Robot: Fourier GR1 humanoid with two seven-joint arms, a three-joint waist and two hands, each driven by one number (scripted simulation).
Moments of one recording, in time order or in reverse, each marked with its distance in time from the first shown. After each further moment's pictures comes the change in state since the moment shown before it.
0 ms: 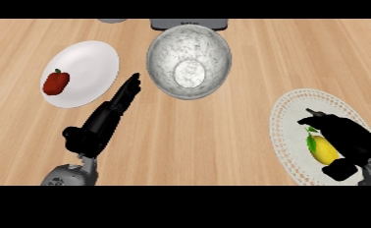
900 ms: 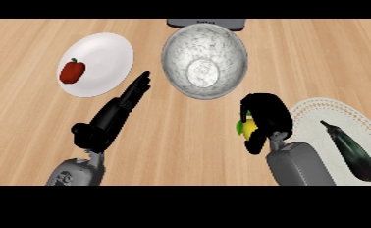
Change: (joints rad) left arm -0.042 -0.038 0.002 0.023 -0.015 -0.065 -0.002; right arm -0.243 0.456 0.111 0.081 0.162 -0.093 0.353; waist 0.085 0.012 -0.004
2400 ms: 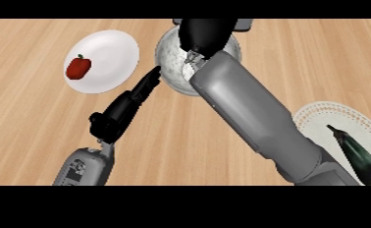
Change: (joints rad) left arm -0.079 -0.029 -0.012 0.075 -0.022 -0.004 -0.008; right arm -0.865 0.100 0.141 0.452 0.193 -0.444 0.797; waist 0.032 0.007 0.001
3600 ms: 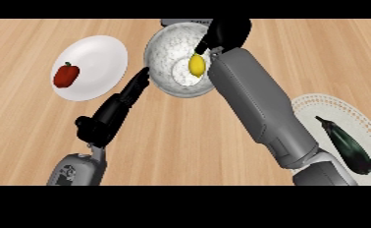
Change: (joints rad) left arm 0.048 0.013 0.039 -0.032 0.000 0.009 -0.003; right arm 0.008 0.005 -0.174 0.347 -0.273 -0.376 -0.175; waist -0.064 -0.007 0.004
